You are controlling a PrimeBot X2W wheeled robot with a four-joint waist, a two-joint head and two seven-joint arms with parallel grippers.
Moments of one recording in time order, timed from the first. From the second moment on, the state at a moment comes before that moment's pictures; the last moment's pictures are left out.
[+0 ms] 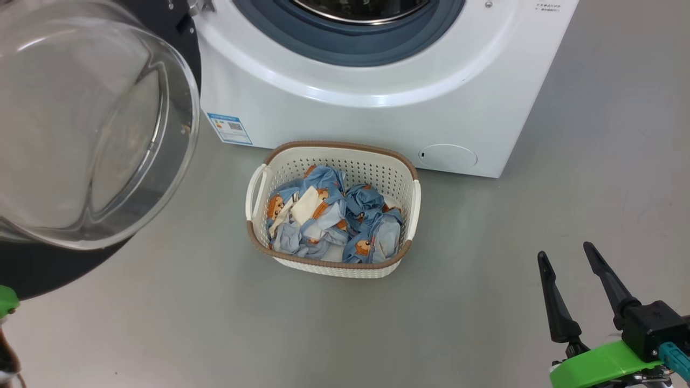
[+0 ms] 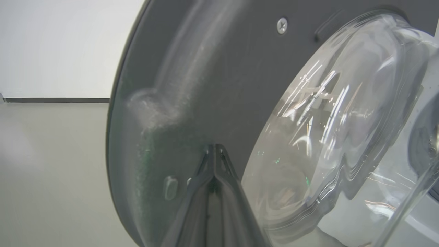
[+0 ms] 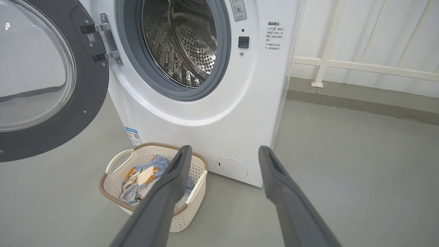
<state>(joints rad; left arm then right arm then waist) -0.43 0.34 0.15 0.58 -0.53 0.17 -0.25 0.04 -0.04 -0.10 -0.13 0.02 0.13 -0.12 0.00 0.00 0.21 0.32</state>
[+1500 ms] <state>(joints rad) 0.14 0.09 -0.08 -0.01 -0.17 0.06 -0.17 0.11 -0.04 -0.01 -0.03 0.07 0.13 -0.17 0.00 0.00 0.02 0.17</state>
